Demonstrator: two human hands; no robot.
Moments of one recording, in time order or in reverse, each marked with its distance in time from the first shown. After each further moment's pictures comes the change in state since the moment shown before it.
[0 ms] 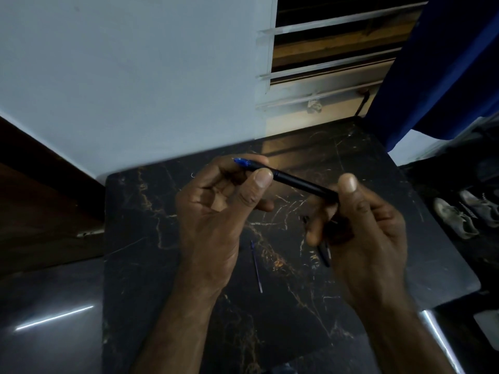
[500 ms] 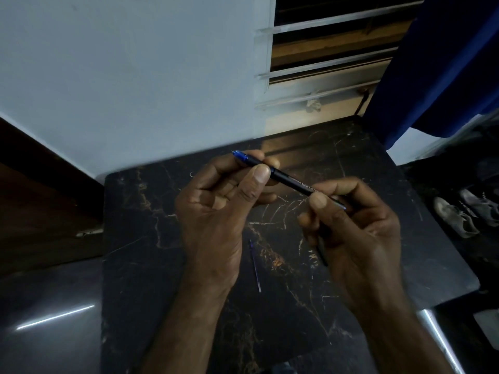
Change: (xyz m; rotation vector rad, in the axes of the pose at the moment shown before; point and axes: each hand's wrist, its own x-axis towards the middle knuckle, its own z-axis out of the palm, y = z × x) left_hand -0.004 -0.001 0.014 -0.095 0.091 -0.052; right_hand -0.001 -0.001 -0.003 -0.024 -0.025 0.039
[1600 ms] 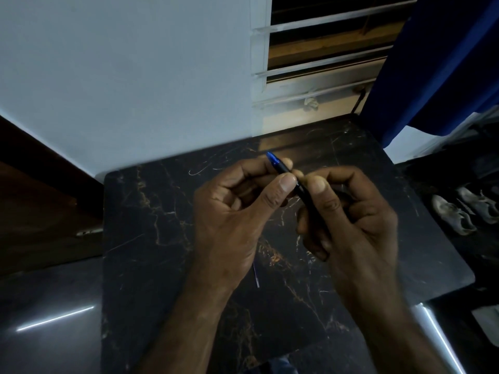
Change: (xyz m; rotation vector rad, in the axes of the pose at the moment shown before) left_hand -0.013 0.002 0.010 0.123 -0.119 -0.049; right_hand -0.011 -0.007 0.004 -0.172 -0.006 -0.130
